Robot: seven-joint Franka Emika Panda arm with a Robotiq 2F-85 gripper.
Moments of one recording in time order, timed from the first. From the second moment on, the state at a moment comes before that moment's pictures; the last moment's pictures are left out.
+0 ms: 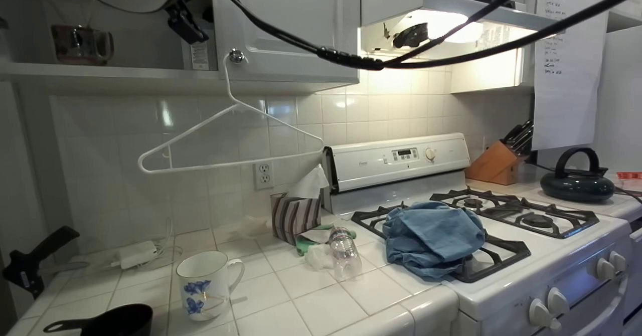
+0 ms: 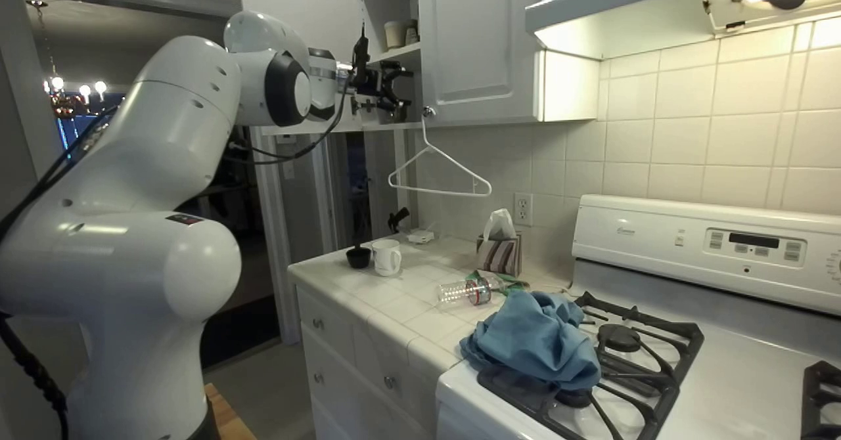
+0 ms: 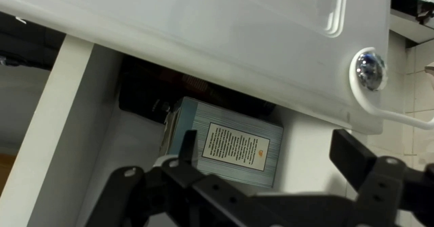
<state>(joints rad) 0.56 0.68 0.15 -0.87 -1.52 1.78 -0.40</state>
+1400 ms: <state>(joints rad) 0.56 0.74 0.04 -0.77 -1.54 1.87 -0.10</state>
